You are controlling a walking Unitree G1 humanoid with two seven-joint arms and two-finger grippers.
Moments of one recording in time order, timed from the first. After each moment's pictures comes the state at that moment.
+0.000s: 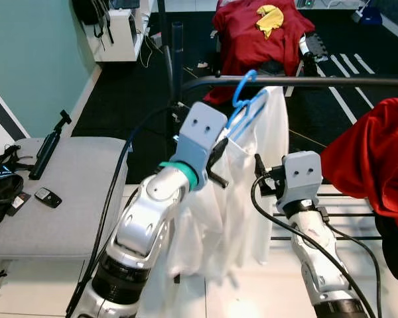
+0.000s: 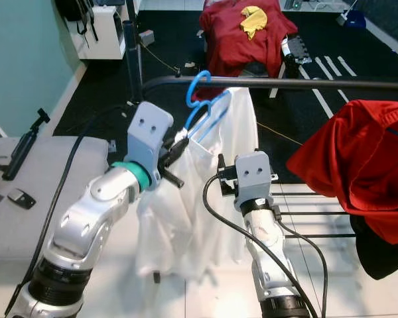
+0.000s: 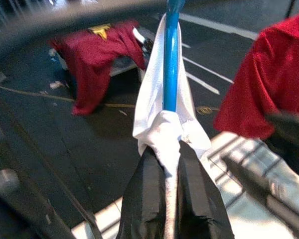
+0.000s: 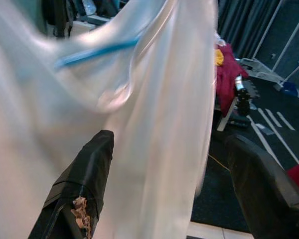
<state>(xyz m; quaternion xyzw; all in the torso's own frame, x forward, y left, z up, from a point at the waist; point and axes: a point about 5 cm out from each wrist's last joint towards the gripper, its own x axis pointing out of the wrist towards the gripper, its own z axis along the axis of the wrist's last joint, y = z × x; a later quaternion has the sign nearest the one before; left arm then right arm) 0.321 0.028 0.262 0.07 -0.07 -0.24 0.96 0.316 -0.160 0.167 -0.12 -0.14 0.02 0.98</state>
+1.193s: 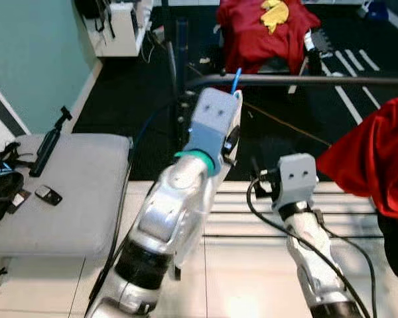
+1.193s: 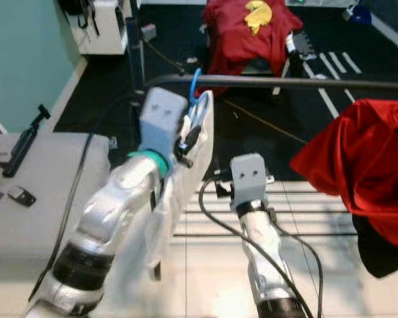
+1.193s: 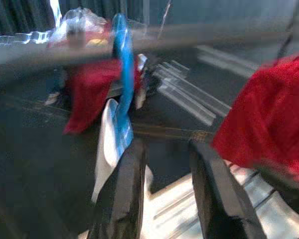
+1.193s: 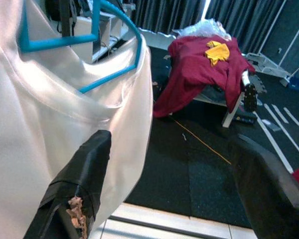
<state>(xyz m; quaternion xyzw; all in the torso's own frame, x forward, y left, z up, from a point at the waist) 0.303 0.023 0.269 -0.01 -0.14 -0.28 0.95 0.313 -0.154 0.164 -0.11 -0.14 0.02 0.98</state>
